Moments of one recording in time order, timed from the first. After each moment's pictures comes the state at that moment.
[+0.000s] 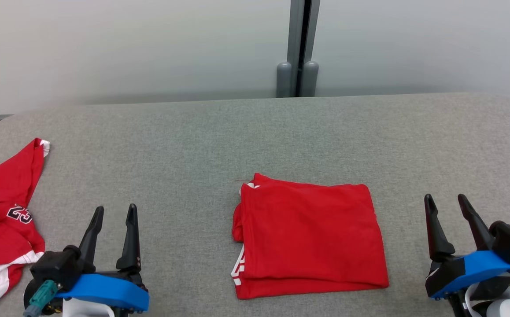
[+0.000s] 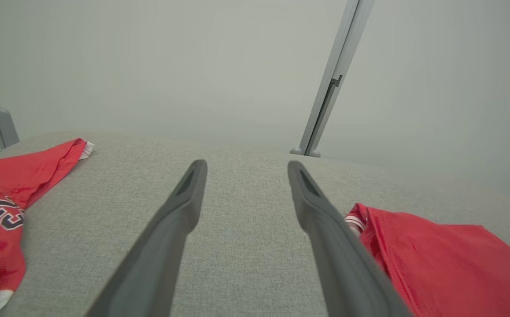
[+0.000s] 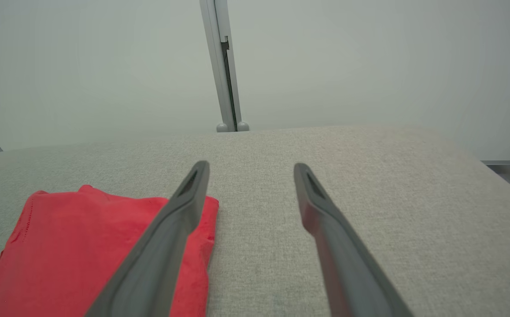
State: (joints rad) left arm -0.09 0.31 -0.30 0.22 -0.58 0.02 -0.26; right arm -0.08 -0.05 -0.13 0.12 0.14 0.13 -0.03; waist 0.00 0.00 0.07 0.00
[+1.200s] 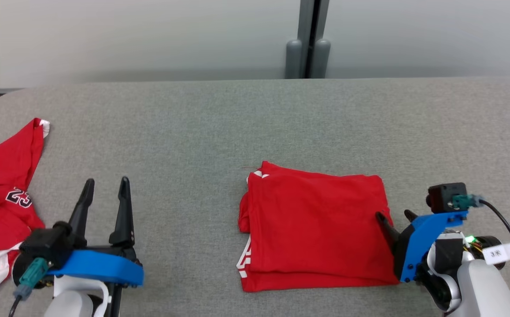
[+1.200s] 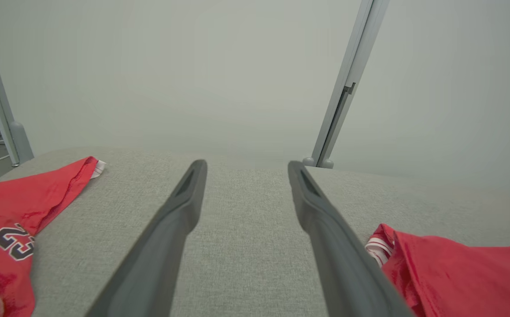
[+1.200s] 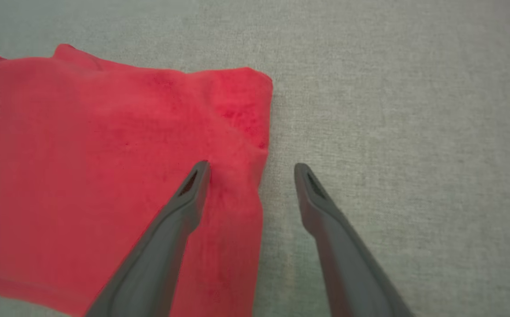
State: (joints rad) left arm -0.13 0.28 -0.24 0.20 -0.51 0.00 -0.24; right arm -0.25 -0.05 -0.04 0.30 0.17 0.13 0.46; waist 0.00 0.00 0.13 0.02
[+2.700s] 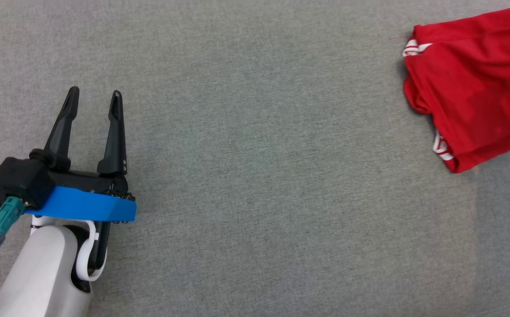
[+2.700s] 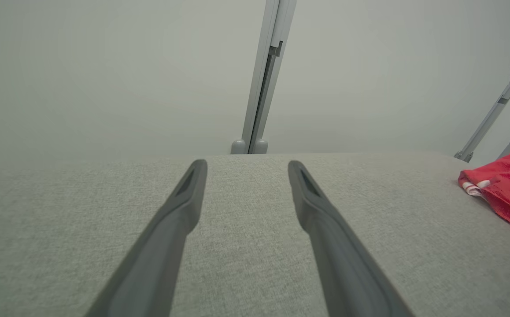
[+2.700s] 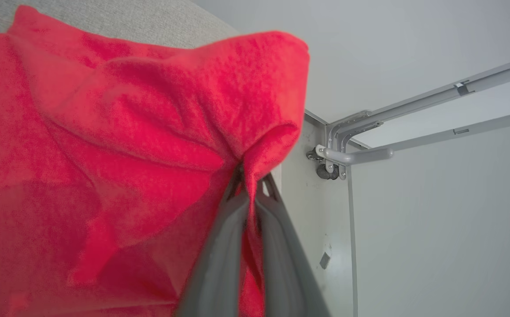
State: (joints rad) left arm -0.37 0.34 -0.27 0.09 -0.46 -0.01 -0.21; right arm -0.82 -0.71 0.27 0.56 0.18 0.13 0.33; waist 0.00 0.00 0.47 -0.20
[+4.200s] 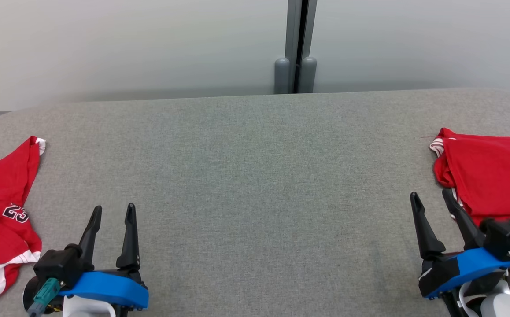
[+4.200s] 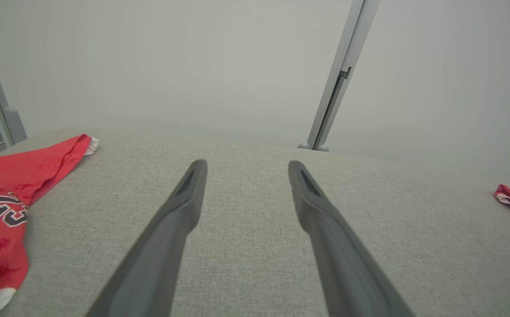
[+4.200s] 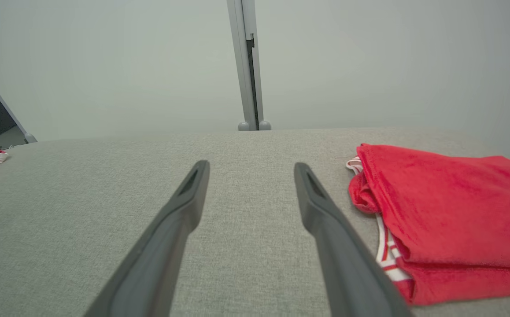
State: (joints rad) left arm -0.10 0.25 -0.23 0.29 -0.48 -0.02 -0.26; right arm -0.11 -0.13 -0.02 0.17 0.24 0.13 -0.07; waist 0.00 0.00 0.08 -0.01
